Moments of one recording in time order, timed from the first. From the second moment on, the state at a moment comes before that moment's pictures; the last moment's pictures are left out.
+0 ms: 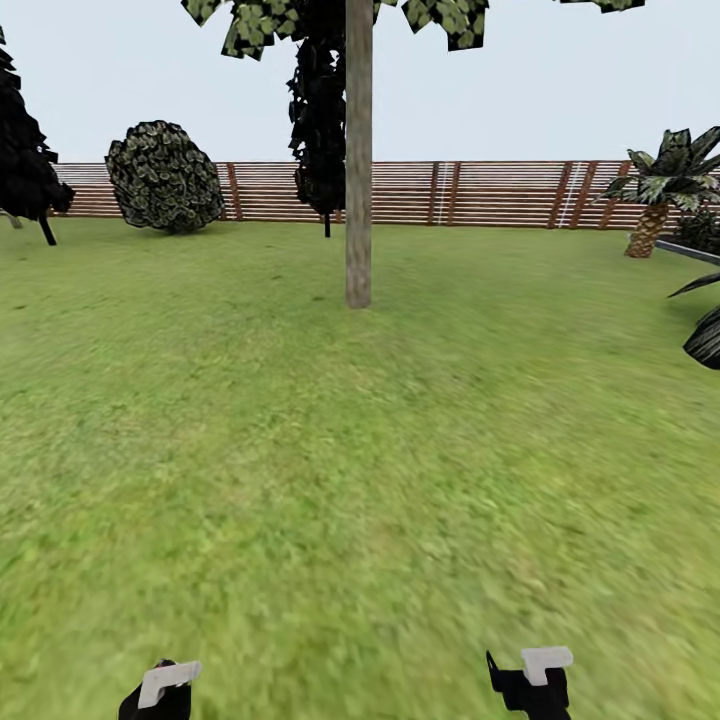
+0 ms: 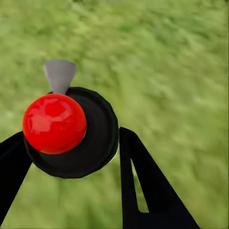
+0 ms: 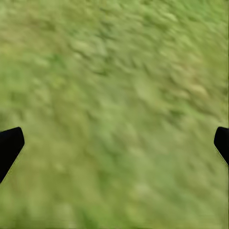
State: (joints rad) left arm -0.31 0.13 0.03 -0.29 0.12 -0.42 0.01; right arm -0.44 -0.09 0.00 -0.07 0.06 -0.56 -0.02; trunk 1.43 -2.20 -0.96
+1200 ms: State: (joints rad) left arm -0.31 0.13 0.03 -0.29 0.12 -0.42 0.01; right arm -0.44 -0.09 0.00 -0.07 0.06 -0.56 -0.02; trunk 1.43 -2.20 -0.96
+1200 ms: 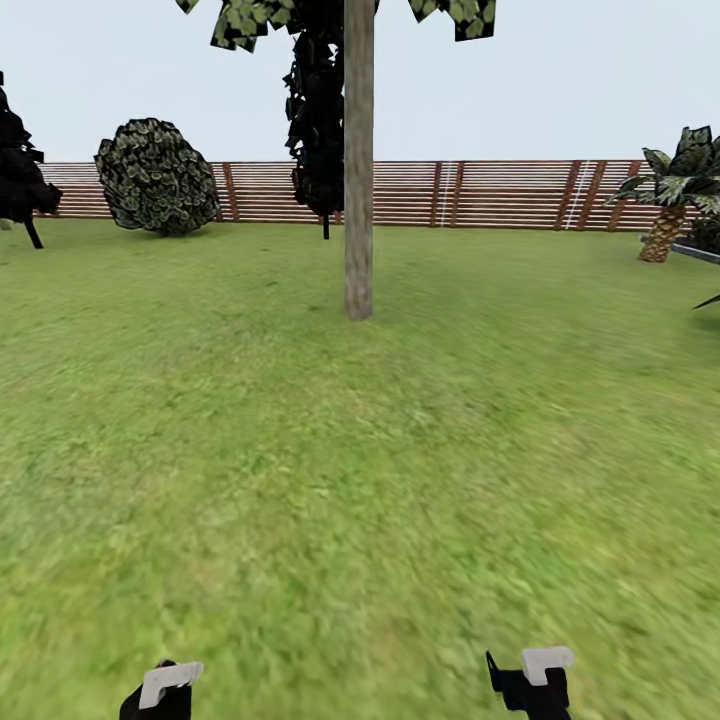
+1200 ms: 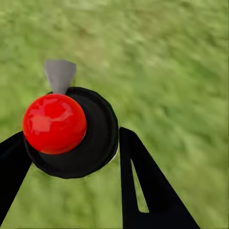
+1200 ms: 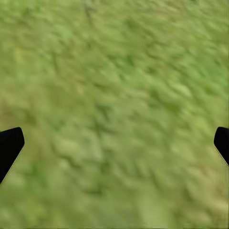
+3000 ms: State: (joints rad) left arm -0.31 0.13 0.03 -0.29 0.12 -0.42 0.01; right arm -0.44 -0.09 0.00 -0.07 0.06 -0.56 -0.02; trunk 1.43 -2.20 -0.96
